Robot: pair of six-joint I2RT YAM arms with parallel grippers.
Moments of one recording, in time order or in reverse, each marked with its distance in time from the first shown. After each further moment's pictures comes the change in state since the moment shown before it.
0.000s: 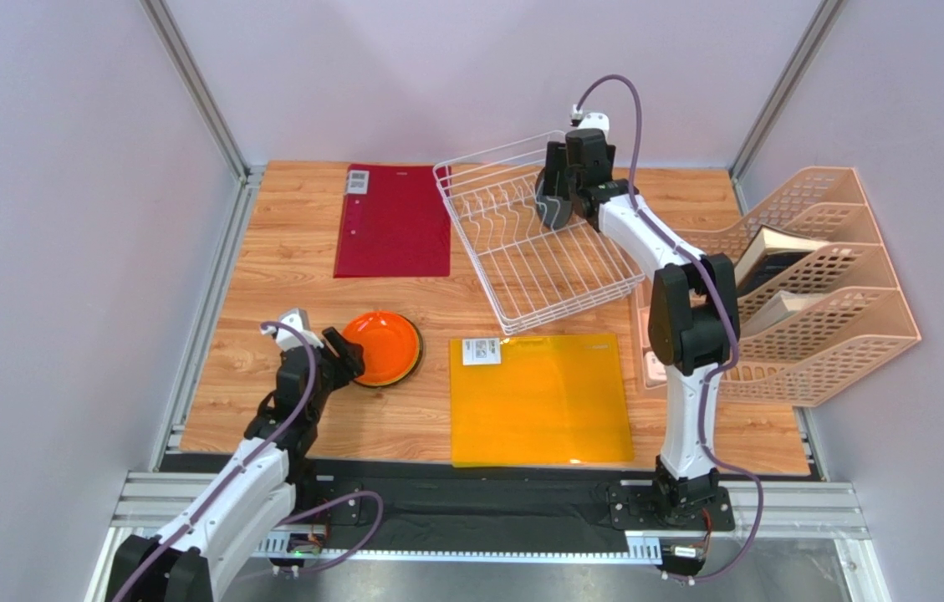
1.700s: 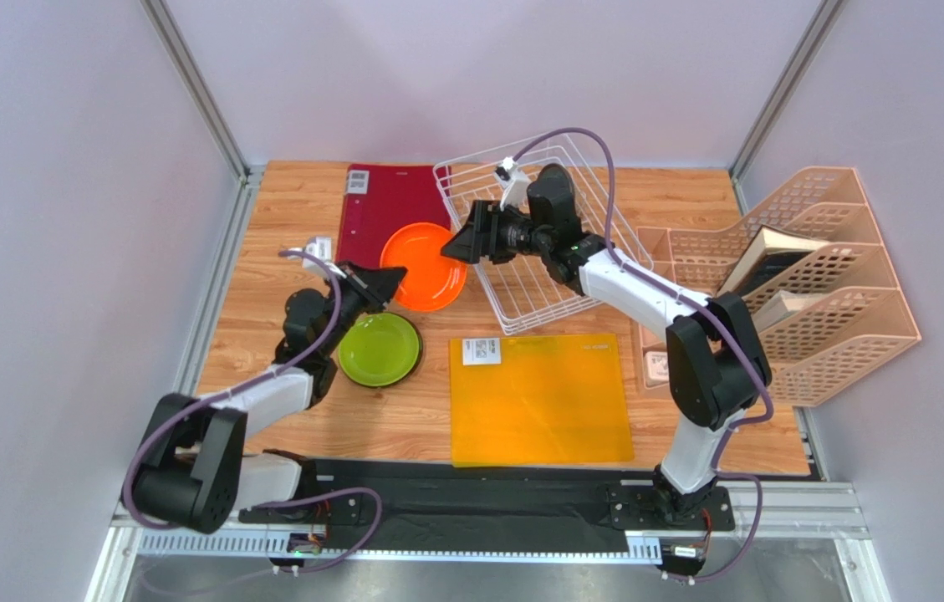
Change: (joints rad) left arm 0.001 0.599 0.274 0.809 0.447 -0.172; right arm 0.237 -0.303 -0.440 0.299 -0.827 0.353
